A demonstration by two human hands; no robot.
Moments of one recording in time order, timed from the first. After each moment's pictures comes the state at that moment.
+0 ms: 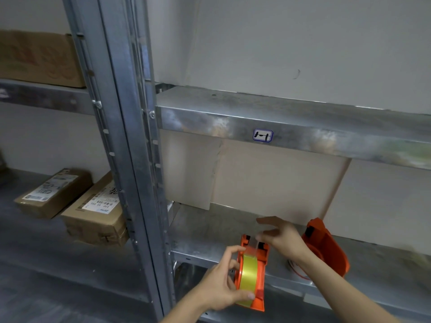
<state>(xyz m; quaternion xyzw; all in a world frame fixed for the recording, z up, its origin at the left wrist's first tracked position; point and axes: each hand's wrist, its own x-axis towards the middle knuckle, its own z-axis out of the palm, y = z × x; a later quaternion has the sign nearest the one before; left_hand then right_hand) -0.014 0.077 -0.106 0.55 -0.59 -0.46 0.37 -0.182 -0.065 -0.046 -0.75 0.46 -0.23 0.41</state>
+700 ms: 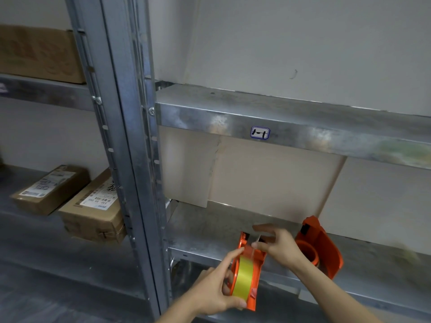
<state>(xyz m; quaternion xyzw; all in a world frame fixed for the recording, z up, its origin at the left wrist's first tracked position) -0.017 0.094 -0.099 0.59 -0.63 -0.41 0.29 -0.188 -0.052 -0.061 -0.77 0.46 -0.22 0.38</state>
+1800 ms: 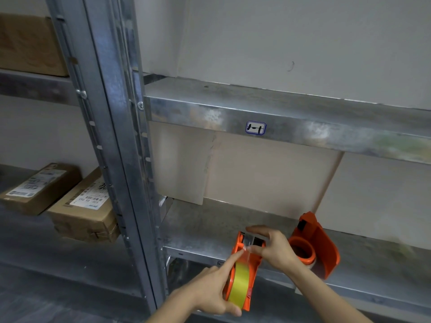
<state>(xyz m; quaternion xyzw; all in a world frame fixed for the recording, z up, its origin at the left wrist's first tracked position) -0.021 0.084 -0.083 0.61 -0.68 -0.39 0.12 -0.185 -0.043 -0.068 -0.79 0.46 -0.21 0.35</state>
